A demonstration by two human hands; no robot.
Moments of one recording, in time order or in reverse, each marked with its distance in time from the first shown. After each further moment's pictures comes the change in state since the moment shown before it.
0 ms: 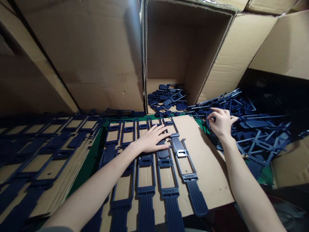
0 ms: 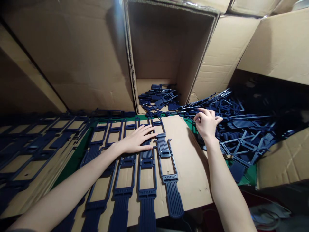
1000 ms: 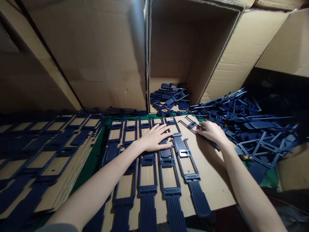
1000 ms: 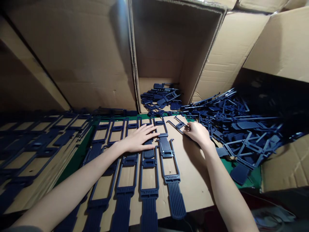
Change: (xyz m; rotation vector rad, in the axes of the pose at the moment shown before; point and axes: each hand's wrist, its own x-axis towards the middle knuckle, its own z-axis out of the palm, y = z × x) left_hand 0.000 0.002 -0.001 -0.017 -0.007 -0.002; right_hand -0.014 -0.036 -0.002 -0.086 -0.673 0.083
